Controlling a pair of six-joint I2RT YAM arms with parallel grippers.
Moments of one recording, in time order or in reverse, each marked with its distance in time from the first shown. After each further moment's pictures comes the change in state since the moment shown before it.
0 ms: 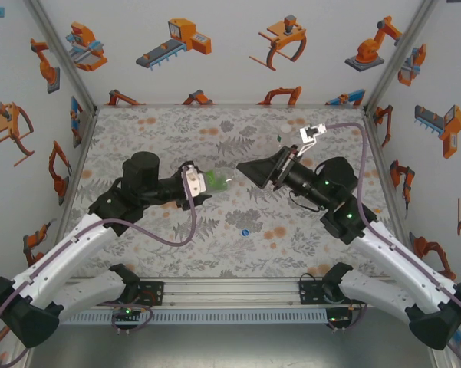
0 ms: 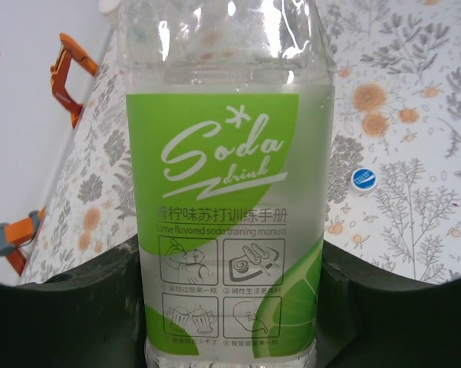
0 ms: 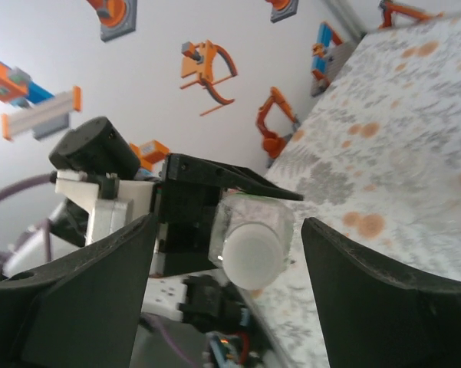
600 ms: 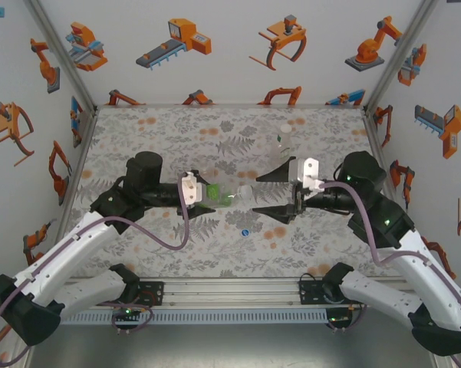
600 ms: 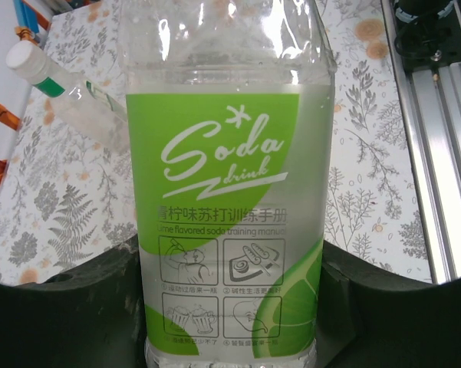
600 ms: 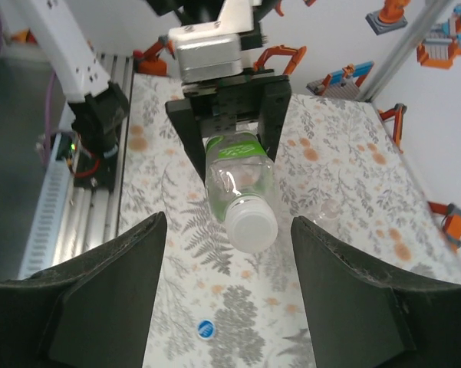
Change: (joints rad) left arm 0.003 0.023 0.011 -0.075 0.228 0.037; right arm 0.000 -0.032 0.270 -0.526 -0.511 -1.145
